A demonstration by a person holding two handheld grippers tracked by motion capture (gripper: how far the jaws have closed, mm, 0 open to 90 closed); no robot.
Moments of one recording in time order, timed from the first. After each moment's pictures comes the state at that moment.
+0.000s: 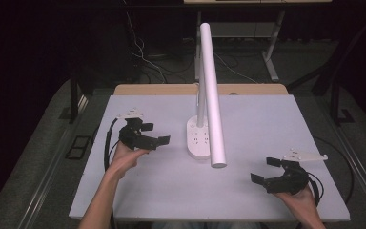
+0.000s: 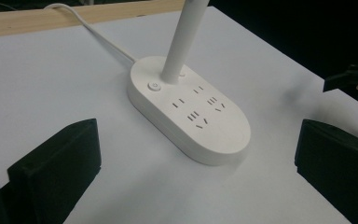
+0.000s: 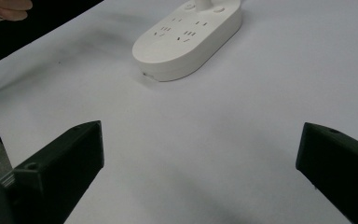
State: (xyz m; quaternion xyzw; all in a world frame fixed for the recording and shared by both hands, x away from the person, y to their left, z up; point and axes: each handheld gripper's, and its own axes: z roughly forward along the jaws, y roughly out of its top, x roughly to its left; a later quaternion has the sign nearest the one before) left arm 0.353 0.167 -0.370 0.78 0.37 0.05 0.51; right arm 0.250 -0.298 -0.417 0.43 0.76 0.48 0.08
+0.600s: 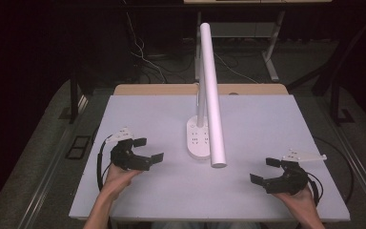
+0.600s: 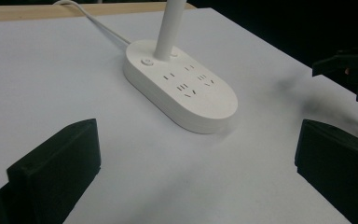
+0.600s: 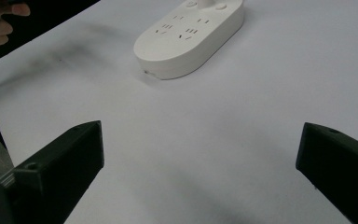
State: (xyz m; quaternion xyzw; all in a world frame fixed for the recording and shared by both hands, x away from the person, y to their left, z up) left arm 0.301 0.181 -0.391 0.76 0.37 0.07 0.53; right arm 0.250 -0.297 -0.417 0.43 0.76 0.48 0.08
